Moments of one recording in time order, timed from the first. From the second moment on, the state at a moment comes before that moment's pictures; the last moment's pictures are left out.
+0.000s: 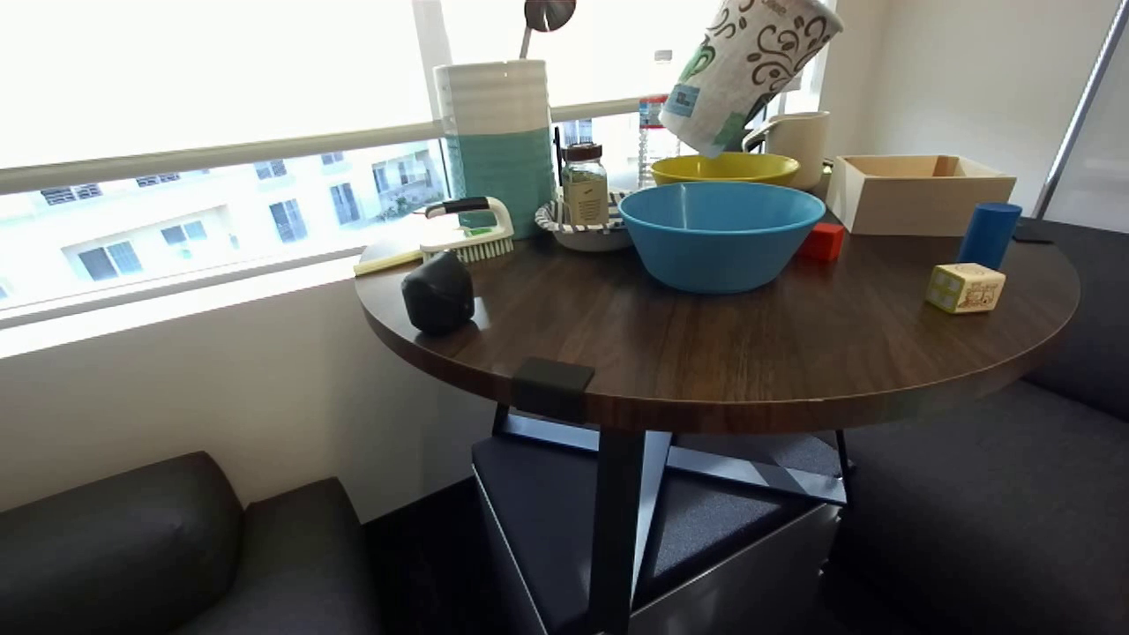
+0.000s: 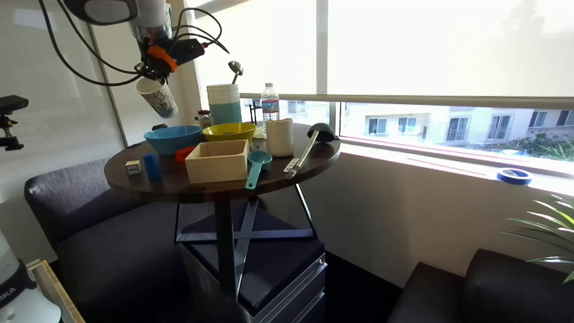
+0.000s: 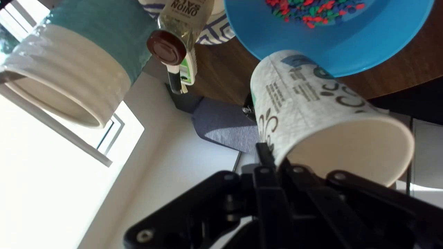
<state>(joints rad) 0.32 -0.58 -0.26 -2.44 0.70 2.26 -1.83</state>
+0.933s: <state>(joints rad) 0.27 -0.57 -0.23 -2.51 1.09 2.29 -2.35</state>
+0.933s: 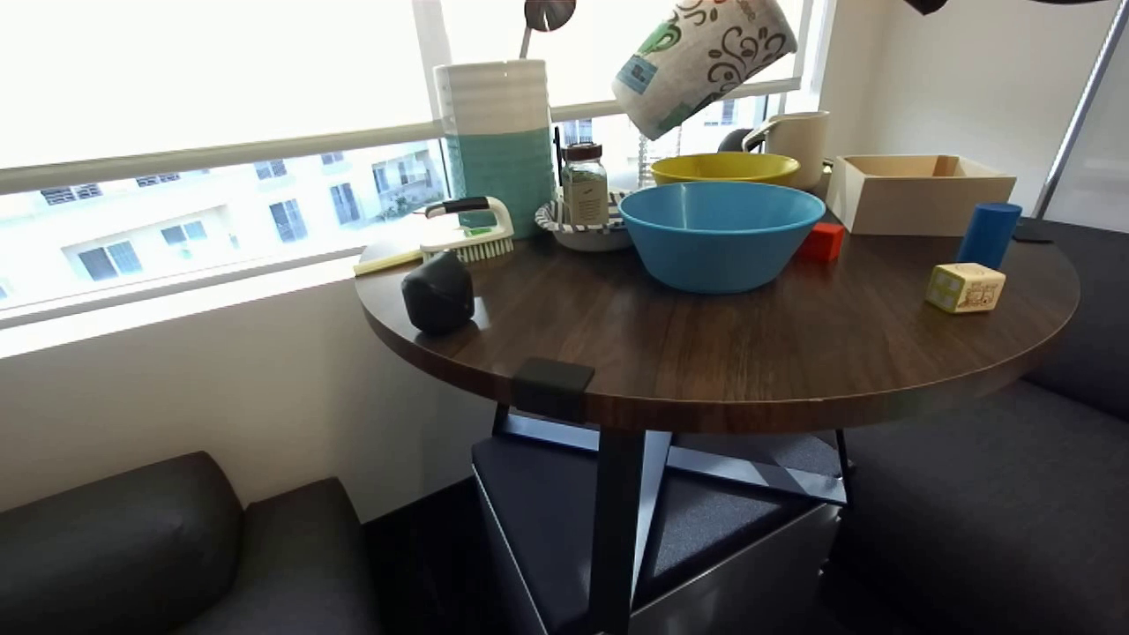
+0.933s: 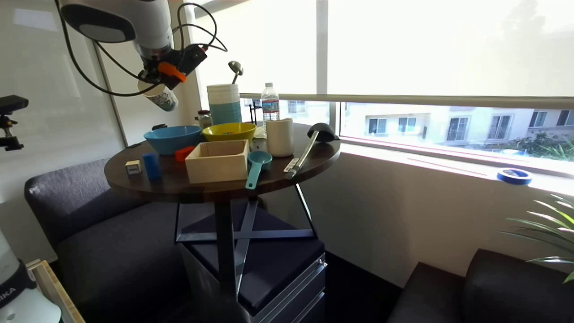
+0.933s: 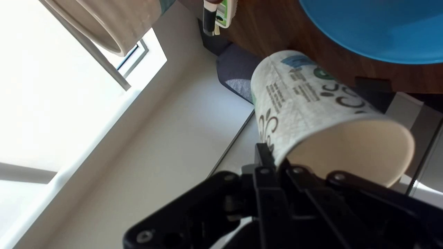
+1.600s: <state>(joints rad) 0.13 -0.56 -0.24 -2.55 1.33 2.01 -2.70</state>
